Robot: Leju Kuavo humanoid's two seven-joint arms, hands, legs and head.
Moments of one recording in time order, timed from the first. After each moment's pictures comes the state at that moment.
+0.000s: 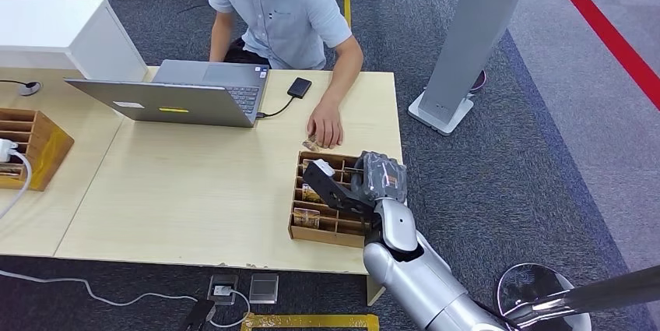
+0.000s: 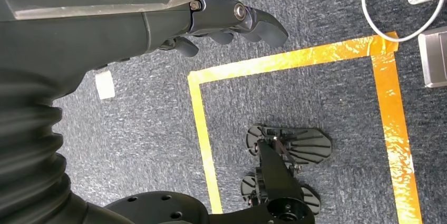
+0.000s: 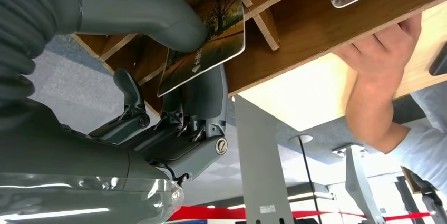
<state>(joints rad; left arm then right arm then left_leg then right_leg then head) -0.11 0.04 -1.00 -0.24 0.96 0.22 -0.06 -0.61 0.11 0.87 -0.89 0.89 -0.24 0.59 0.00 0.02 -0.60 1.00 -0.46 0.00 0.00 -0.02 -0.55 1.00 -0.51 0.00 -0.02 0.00</state>
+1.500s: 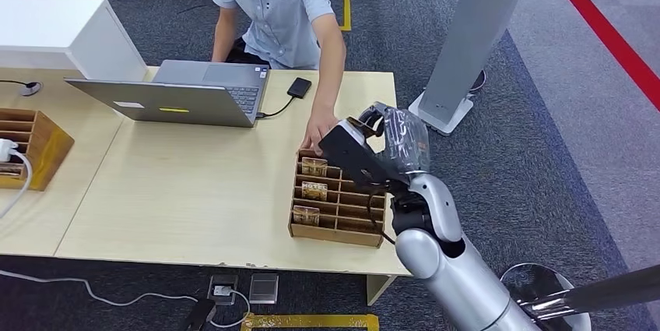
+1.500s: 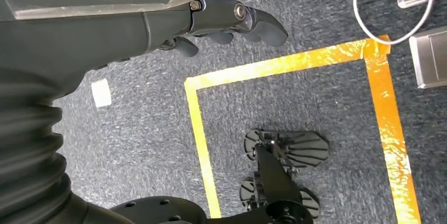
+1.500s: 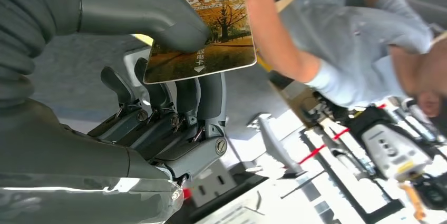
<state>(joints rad) -0.12 0.04 -1.00 -0.24 0.93 0.23 -0.07 -0.62 -0.02 0.79 -1.39 0.69 -0.19 0.45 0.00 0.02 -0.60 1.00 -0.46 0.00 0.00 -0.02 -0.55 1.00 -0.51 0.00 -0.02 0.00</state>
